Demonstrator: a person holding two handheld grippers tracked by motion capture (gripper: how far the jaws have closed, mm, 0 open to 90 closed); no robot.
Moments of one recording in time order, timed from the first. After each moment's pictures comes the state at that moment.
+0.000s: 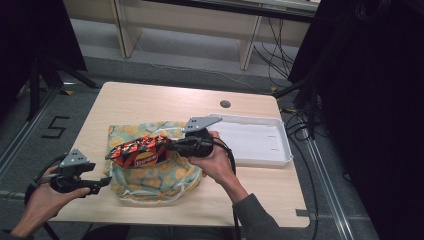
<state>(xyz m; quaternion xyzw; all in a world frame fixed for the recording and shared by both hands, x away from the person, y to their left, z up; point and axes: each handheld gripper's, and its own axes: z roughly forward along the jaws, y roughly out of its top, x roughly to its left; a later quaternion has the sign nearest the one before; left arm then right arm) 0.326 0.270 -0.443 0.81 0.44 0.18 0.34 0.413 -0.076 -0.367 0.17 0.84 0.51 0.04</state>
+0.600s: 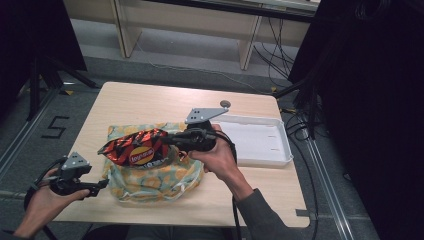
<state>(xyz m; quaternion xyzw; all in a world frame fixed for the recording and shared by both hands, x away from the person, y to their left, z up) 0.325 0.274 -0.452 0.82 0.45 0.18 0.31 0.405 -0.078 -0.330 0.16 0.82 0.55 0.02</state>
